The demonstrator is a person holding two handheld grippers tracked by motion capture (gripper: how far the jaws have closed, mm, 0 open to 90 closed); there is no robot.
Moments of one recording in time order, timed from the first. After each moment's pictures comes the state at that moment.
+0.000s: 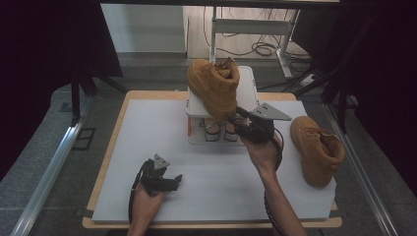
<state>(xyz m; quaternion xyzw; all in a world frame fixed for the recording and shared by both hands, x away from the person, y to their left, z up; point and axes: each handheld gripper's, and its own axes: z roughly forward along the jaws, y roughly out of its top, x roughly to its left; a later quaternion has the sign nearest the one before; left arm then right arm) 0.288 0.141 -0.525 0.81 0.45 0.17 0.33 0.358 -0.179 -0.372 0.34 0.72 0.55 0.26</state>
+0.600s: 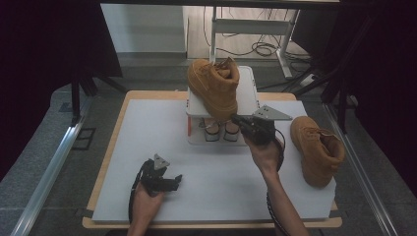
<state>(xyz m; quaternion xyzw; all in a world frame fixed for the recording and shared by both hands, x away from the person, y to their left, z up) 0.288 0.140 -0.525 0.81 0.45 0.17 0.33 0.366 -0.188 -0.384 0.33 0.73 0.55 0.23</state>
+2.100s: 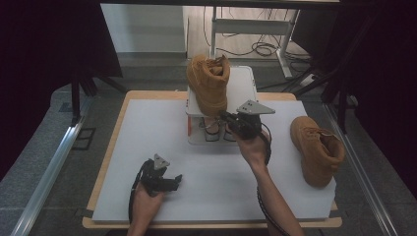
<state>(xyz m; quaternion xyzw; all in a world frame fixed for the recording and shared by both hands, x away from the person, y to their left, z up) 0.288 0.141 -0.525 0.81 0.45 0.17 0.33 0.383 -0.153 -0.384 0.31 0.75 0.54 0.23</state>
